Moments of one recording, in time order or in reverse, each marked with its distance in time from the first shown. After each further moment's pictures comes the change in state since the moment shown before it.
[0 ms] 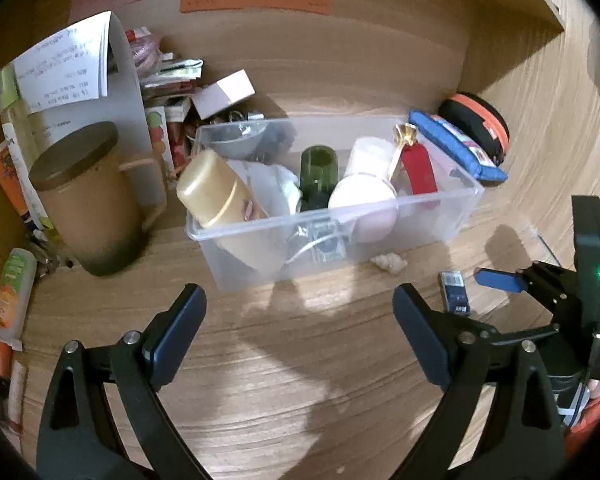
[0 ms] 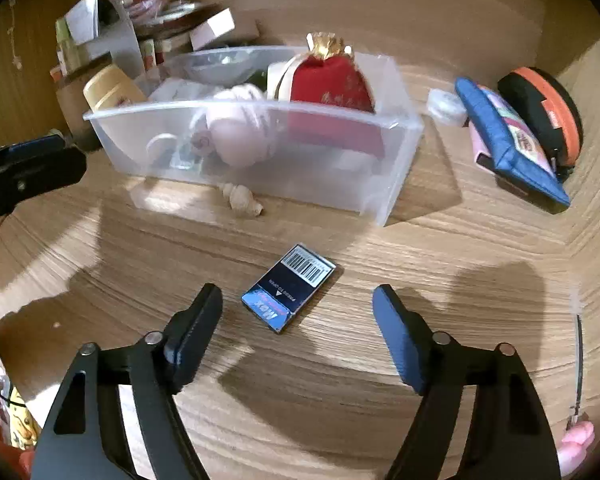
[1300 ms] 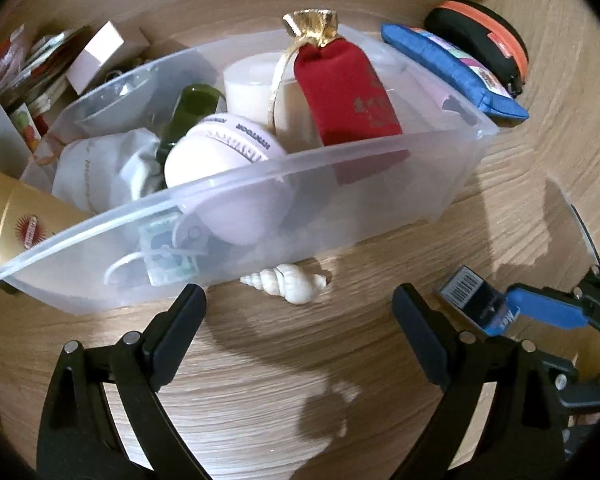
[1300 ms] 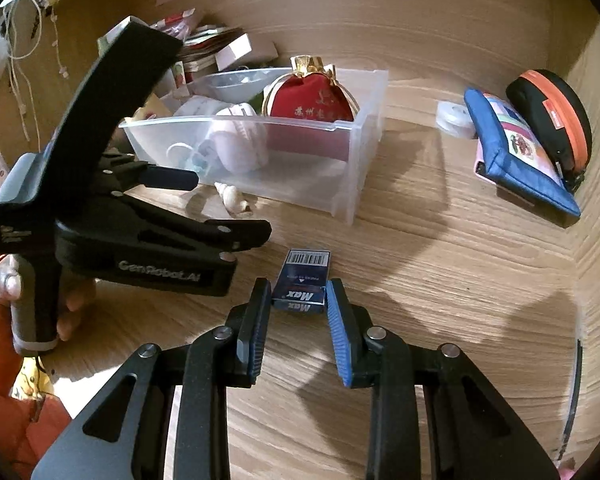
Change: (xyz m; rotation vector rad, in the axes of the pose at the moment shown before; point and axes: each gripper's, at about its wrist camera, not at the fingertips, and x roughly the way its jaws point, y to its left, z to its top) left arm 0.110 -0.101 0.020 0.052 0.229 0.060; right arm -0.023 -0.054 -0.013 -0.076 -0.079 0.180
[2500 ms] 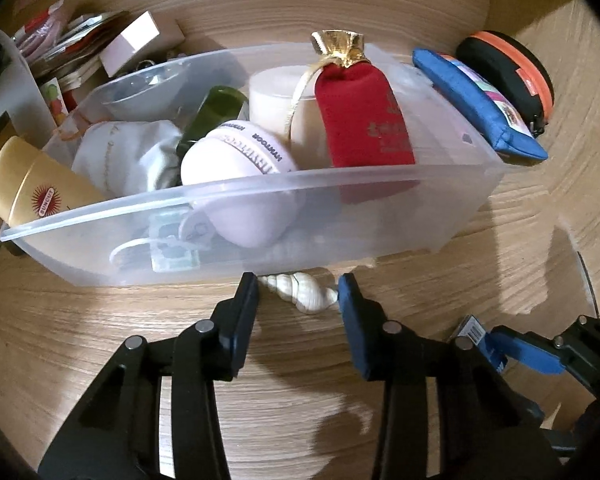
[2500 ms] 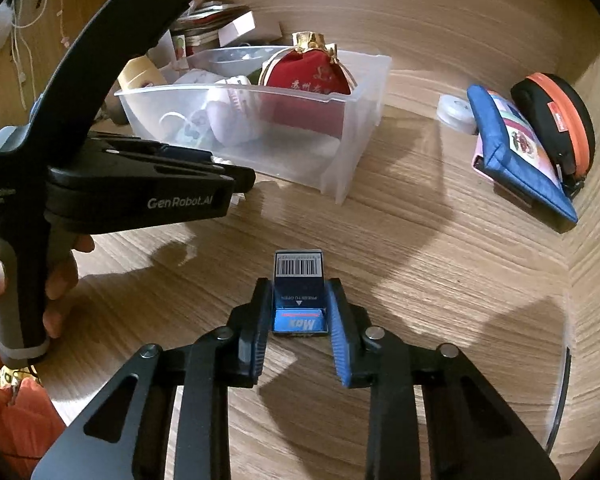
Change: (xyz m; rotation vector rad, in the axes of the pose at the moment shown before) left arm -0.006 0.001 -0.001 -0.129 -0.046 0.039; right arm 0.000 -0.004 -0.010 -0.058 0.046 -0.035
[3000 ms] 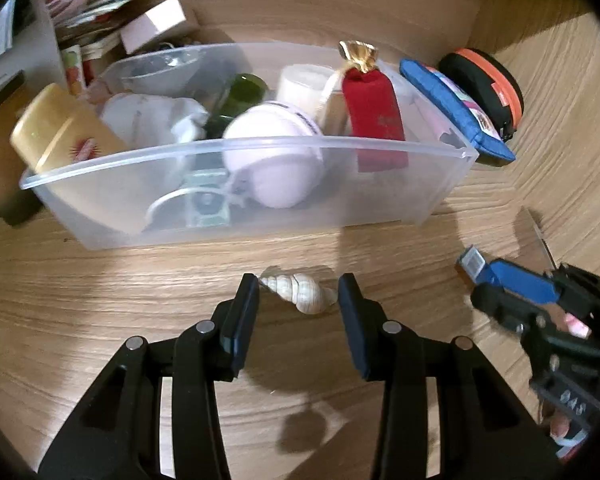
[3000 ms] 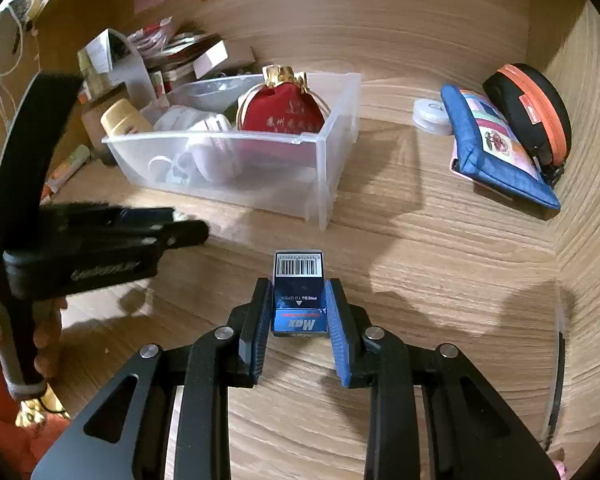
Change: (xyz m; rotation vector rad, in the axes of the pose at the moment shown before) left arm -0.031 0.031 -0.028 -0.032 -0.014 -0.122; right arm -0.011 -0.004 0.017 0.129 -0.038 -0.013
